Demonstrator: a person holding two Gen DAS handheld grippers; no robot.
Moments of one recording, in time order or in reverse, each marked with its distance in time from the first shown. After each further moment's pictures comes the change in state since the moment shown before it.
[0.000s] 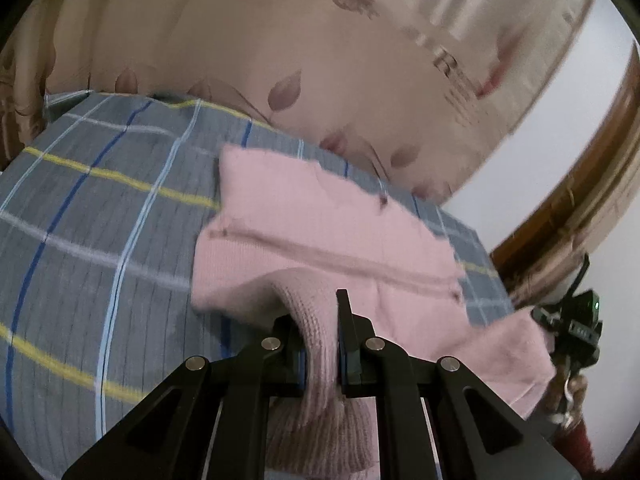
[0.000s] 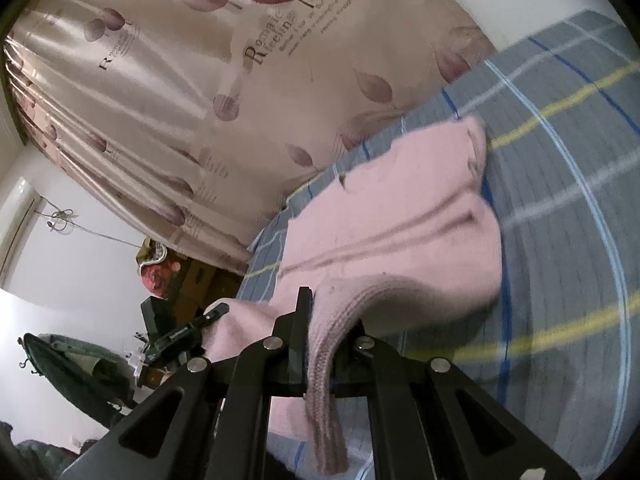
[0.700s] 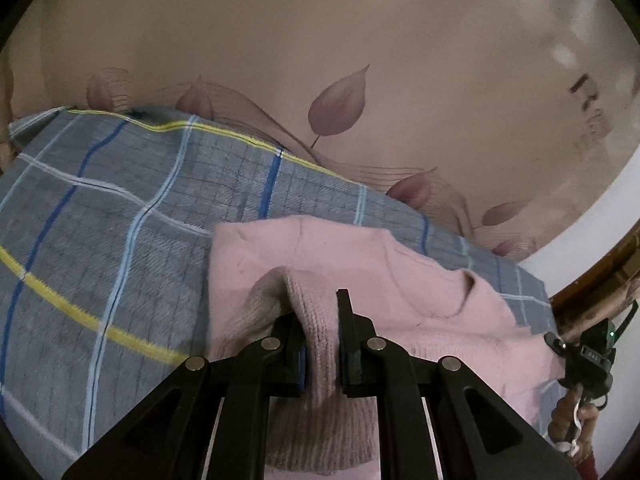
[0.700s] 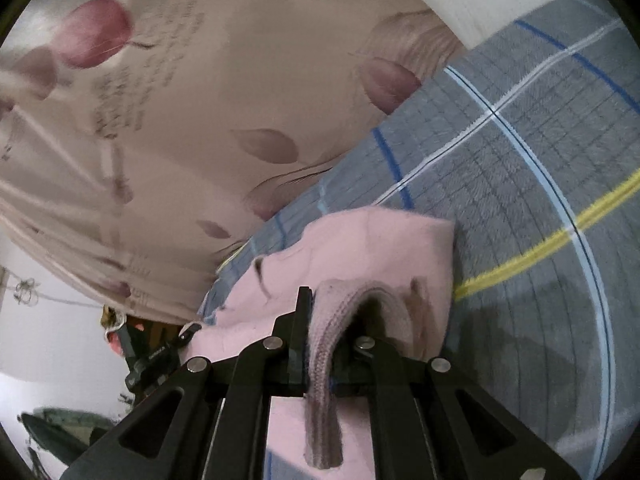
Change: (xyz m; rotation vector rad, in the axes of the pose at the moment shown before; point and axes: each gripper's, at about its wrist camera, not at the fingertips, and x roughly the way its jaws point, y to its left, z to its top) left arm 0.169 0.042 0.126 -0.061 0.048 0.180; right arm 0.117 -0.114 0.142 0.186 -0.020 -0.117
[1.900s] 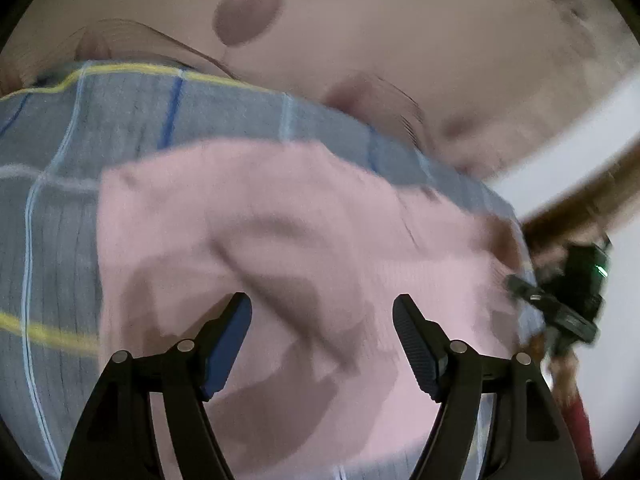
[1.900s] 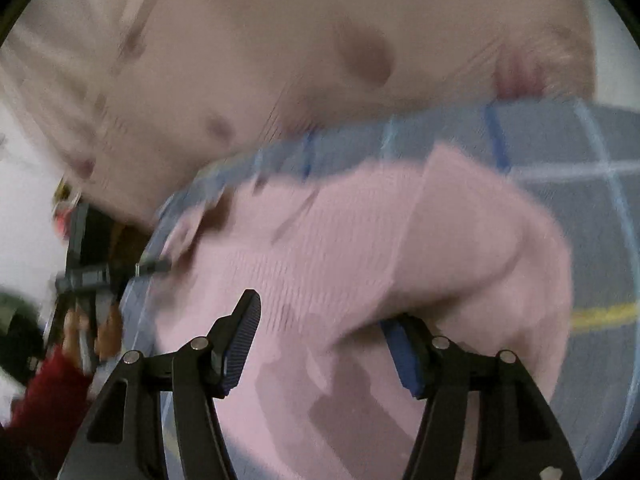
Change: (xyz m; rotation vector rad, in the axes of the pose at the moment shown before) left arm 0.053 -0.035 -0.011 0.085 0.242 -0.111; right arm 0.063 0.077 -0.019 -0.386 0.115 -0.163
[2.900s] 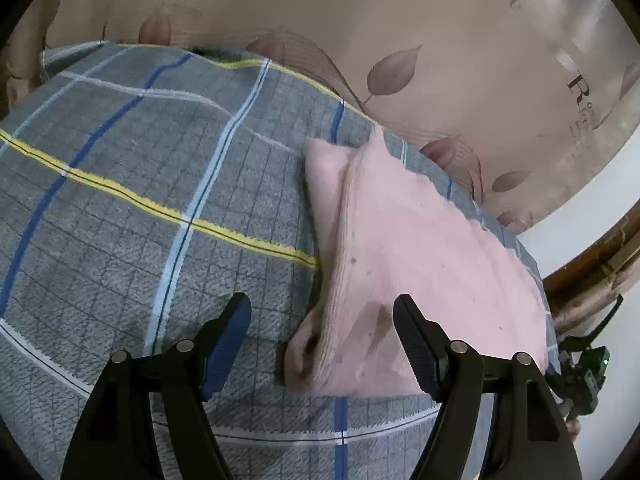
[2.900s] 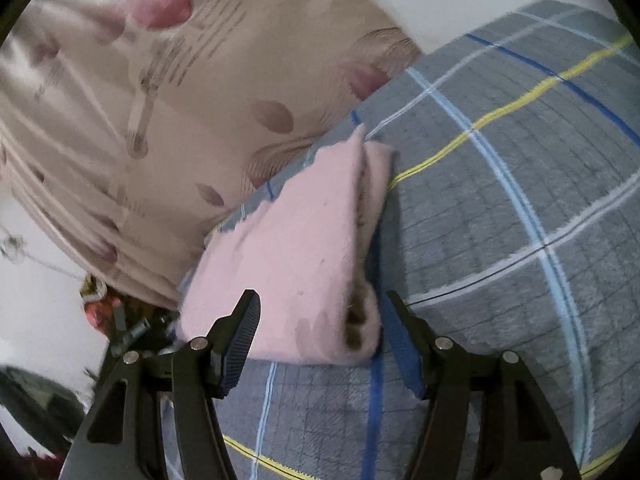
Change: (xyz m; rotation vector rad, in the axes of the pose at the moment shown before) left arm -0.076 0.091 -0.103 -0.126 -0.197 0.022; right arm -0.103 -0.071 -0.139 0.233 -0.203 0.080
